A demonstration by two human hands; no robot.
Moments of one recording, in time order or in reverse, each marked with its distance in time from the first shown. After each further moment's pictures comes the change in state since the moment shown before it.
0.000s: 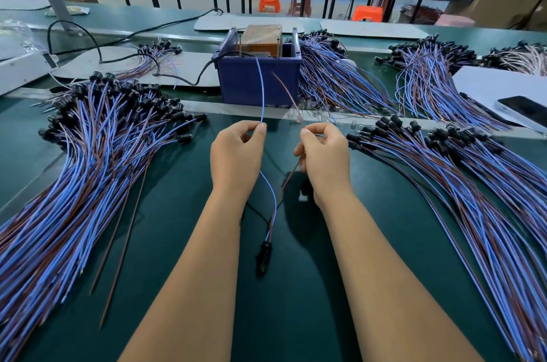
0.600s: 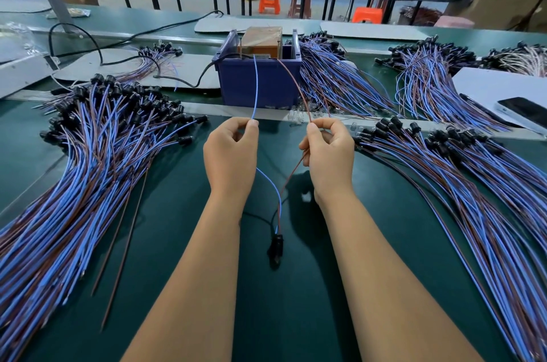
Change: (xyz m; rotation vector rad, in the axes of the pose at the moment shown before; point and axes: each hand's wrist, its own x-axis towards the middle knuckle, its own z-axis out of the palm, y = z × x) left_hand -0.002 0.007 -0.004 -0.112 0.120 -0.035; right_hand 0.003 0.001 0.000 0.098 0.059 -0.077
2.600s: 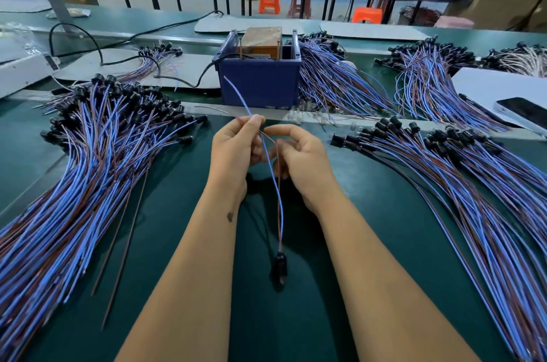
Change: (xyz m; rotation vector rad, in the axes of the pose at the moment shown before) left_hand 0.003 0.010 0.000 -0.500 -0.214 -0.272; right_hand -0.016 -0.007 0.014 0.023 -0.445 0.058
